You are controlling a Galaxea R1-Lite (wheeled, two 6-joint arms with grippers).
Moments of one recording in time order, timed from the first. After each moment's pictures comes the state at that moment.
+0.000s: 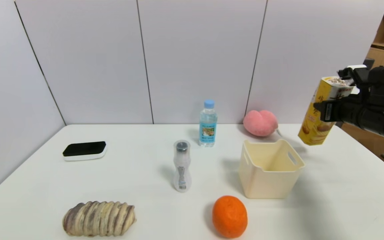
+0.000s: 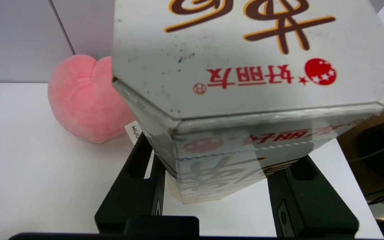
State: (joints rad) left arm 0.00 0.00 0.00 0.01 -0.02 0.01; right arm -0.01 1.71 -0.96 -0.47 -0.13 -0.10
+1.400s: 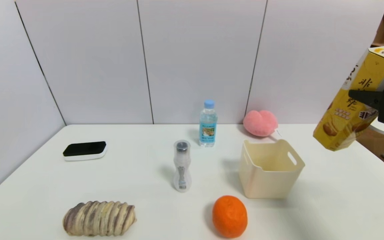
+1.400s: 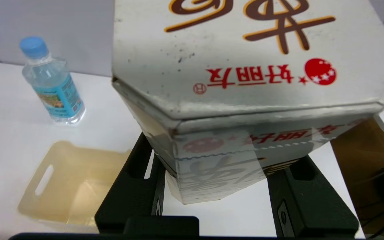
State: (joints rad) left arm 0.00 0.00 0.00 0.01 -0.02 0.01; right arm 0.16 1.21 -0.95 -0.05 -0.12 -0.09
